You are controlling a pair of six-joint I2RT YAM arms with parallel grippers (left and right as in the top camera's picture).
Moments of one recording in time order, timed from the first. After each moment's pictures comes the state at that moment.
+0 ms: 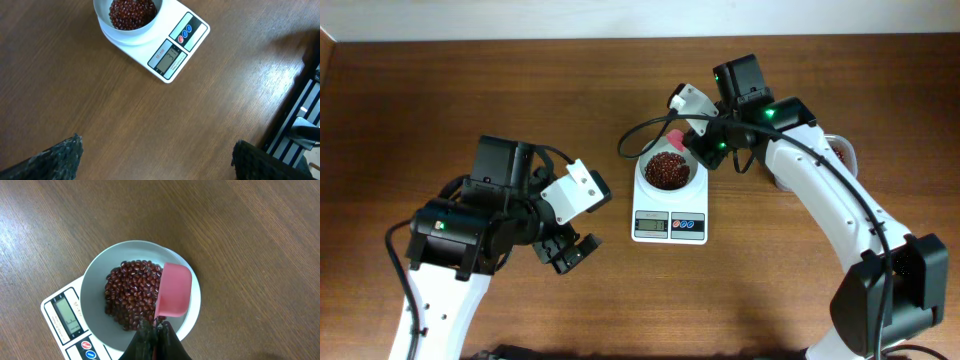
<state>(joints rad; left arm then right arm) -0.22 1.16 1.31 -1.27 0.35 0.70 0.36 1.79 1.53 -0.79 -0.31 -0.52</state>
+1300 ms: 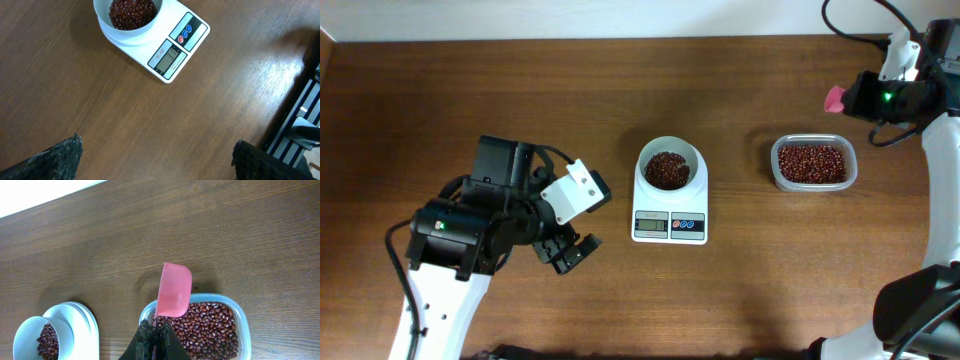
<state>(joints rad) -0.22 1.16 1.31 -1.27 0.35 0.70 -0.25 1.74 1.72 -0.97 -0.31 0.06</state>
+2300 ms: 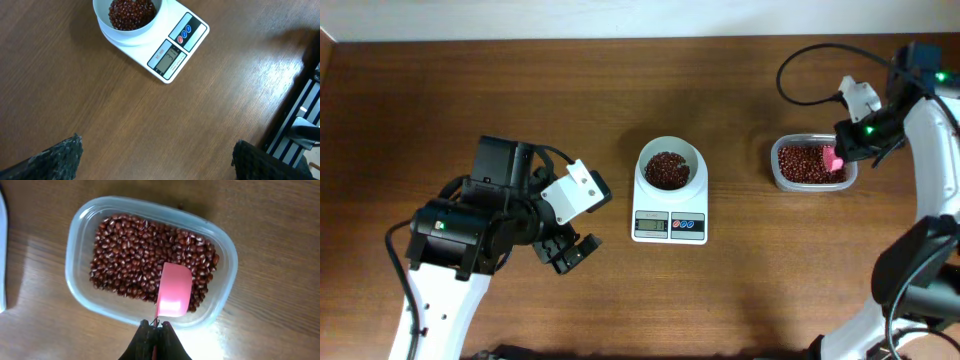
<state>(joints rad) -0.22 1.16 1.31 -1.27 0.35 0.70 -0.25 1.90 1.72 -1.22 -0.15 -0.48</state>
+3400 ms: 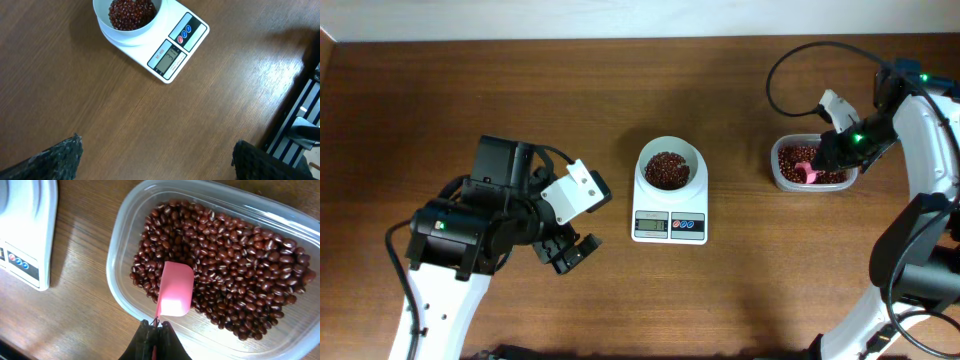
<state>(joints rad) -0.22 1.16 1.31 -1.27 0.35 0.70 -0.25 1.99 1.70 -1.31 -0.34 -0.57</state>
